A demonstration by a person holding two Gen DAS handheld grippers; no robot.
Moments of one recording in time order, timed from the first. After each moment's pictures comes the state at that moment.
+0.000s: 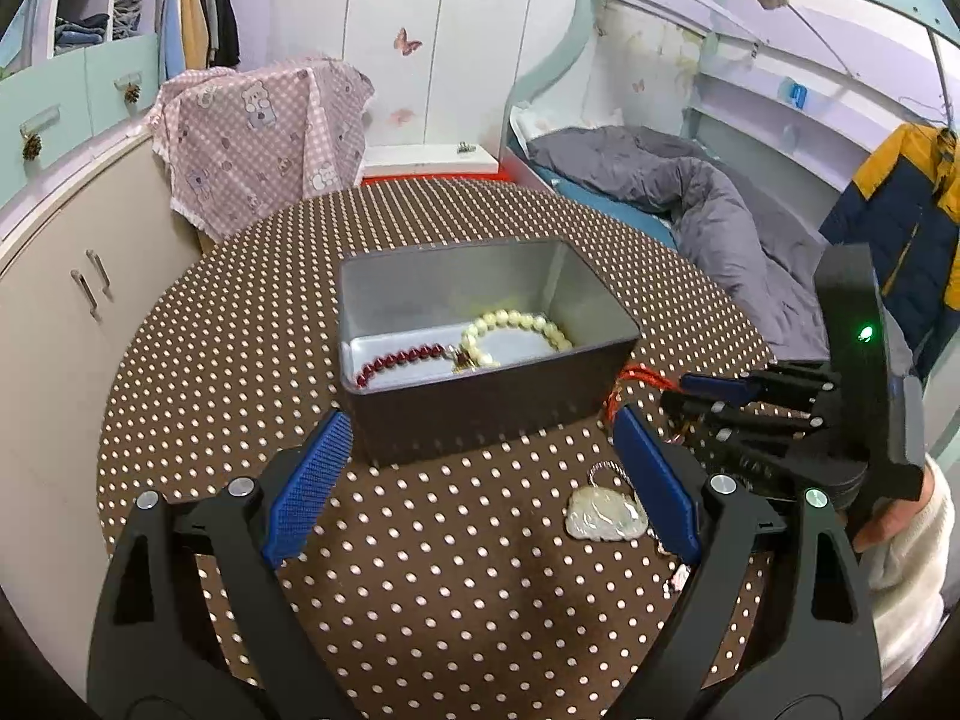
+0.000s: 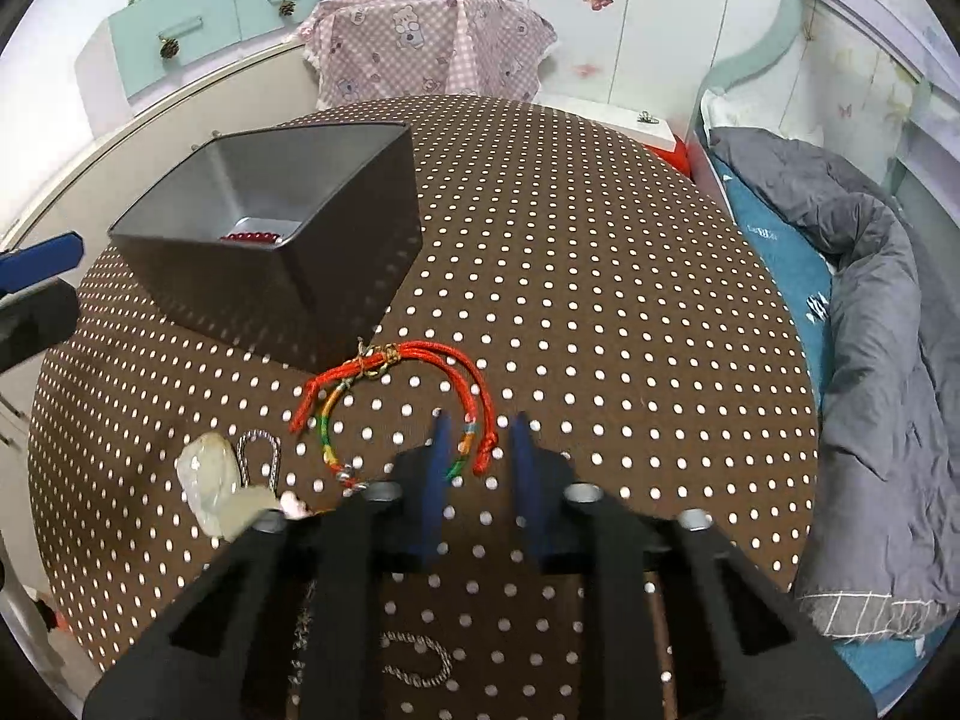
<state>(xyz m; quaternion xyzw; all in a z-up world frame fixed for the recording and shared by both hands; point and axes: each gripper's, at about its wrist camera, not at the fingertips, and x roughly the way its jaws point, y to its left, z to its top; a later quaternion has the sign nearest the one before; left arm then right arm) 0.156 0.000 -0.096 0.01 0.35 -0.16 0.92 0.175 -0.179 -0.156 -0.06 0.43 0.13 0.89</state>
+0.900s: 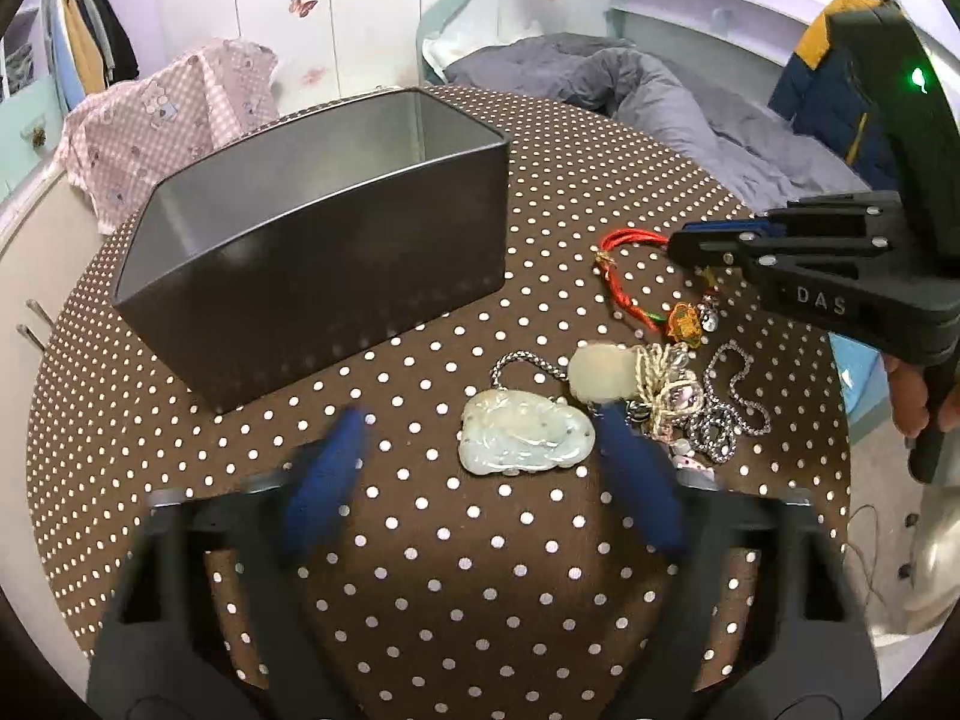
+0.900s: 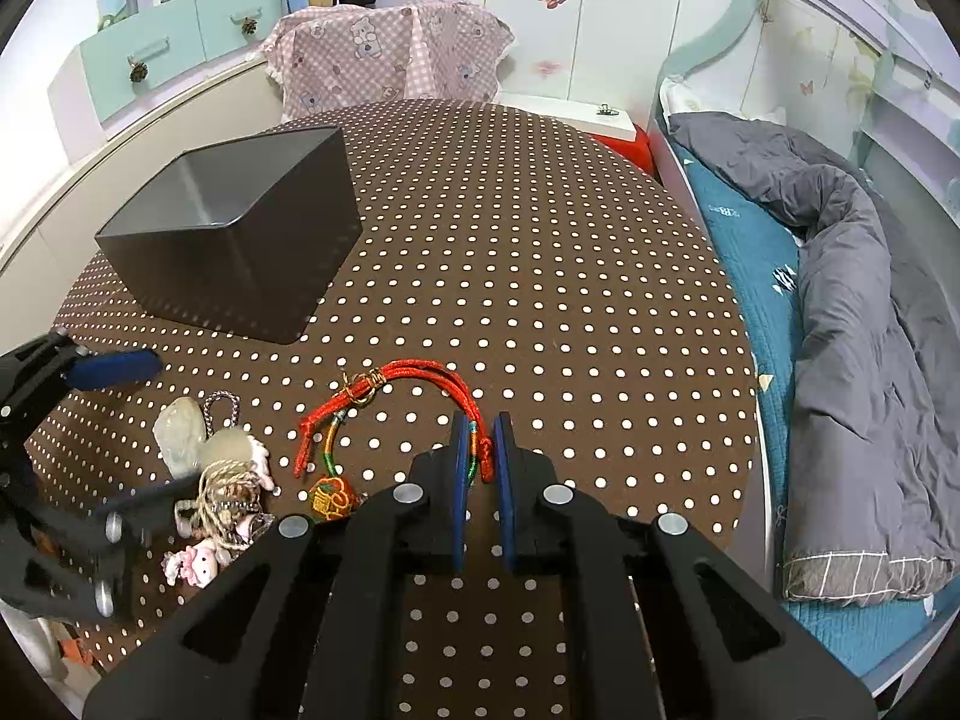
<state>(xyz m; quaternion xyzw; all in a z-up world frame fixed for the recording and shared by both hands) 0.146 -0.055 -0.149 0.11 0.40 -0.23 0.88 0.156 -0.204 -0.154 -0.04 0.43 0.09 0.90</state>
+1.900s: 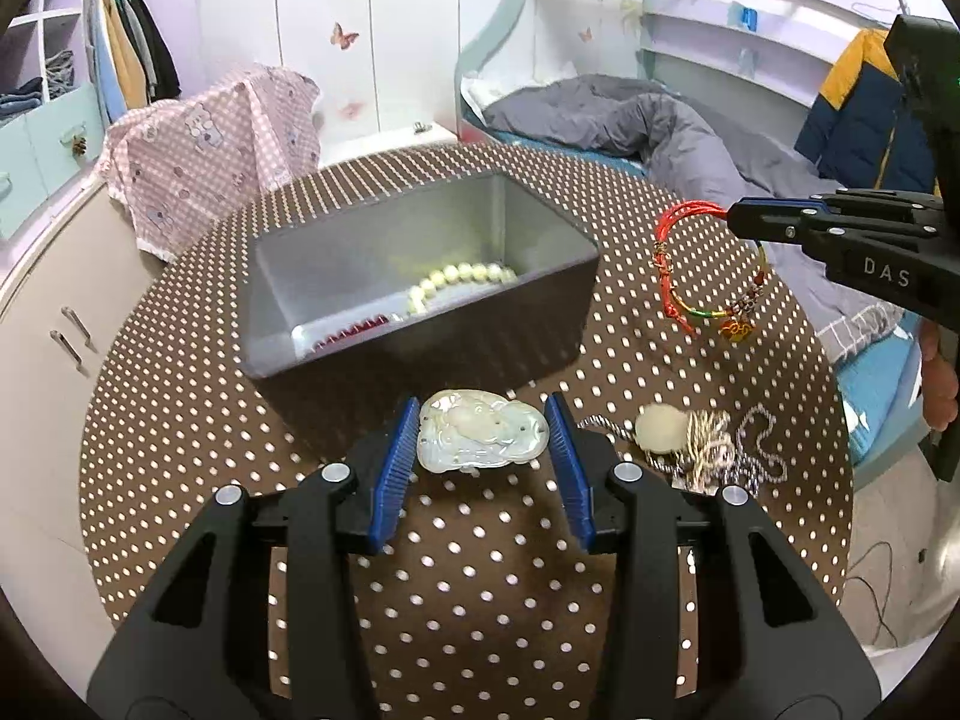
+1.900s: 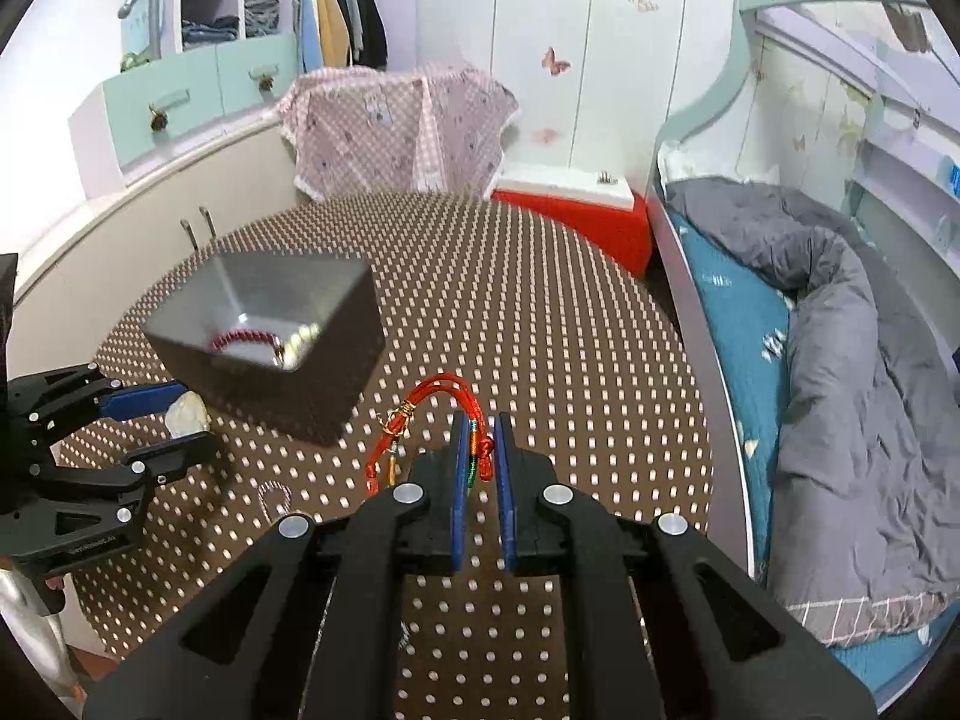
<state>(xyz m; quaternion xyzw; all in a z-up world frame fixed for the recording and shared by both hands) 0.155 -0.029 -0.115 0.09 0.36 -0.20 0.91 0.159 -0.199 -0.096 -0.05 0.35 0.10 0.93</state>
